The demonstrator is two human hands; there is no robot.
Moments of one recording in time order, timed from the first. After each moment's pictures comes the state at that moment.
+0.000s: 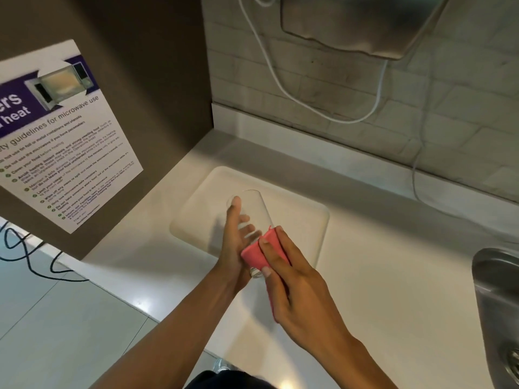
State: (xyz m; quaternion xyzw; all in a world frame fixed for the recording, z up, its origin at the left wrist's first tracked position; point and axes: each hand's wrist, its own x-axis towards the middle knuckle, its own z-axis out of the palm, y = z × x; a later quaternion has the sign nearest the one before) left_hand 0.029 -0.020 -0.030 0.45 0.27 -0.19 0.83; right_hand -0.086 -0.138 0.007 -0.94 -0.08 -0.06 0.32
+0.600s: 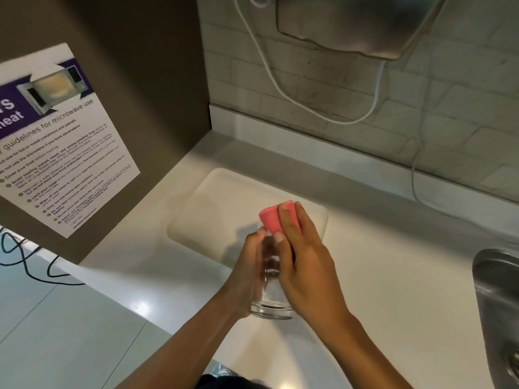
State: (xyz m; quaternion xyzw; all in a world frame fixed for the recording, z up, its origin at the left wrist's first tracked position) left_hand -0.007 -0.039 -0.016 0.54 0.13 -0.27 0.79; right_hand -0.053 -0.143 0.033 -0.93 0.00 -0.09 0.36
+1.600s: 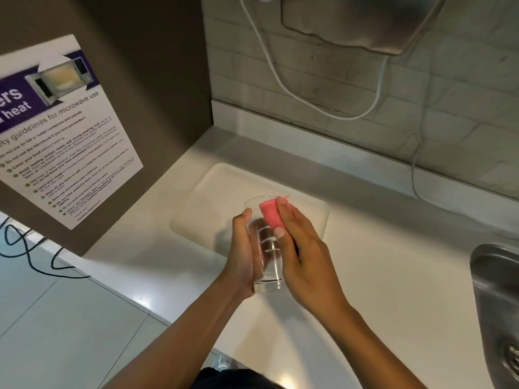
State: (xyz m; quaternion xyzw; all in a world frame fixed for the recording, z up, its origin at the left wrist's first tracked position) left_hand 0.007 -0.026 -0.028 0.44 0.14 -0.26 0.85; right_hand -0.054 -0.139 0.024 -0.89 0.00 -0.05 0.45
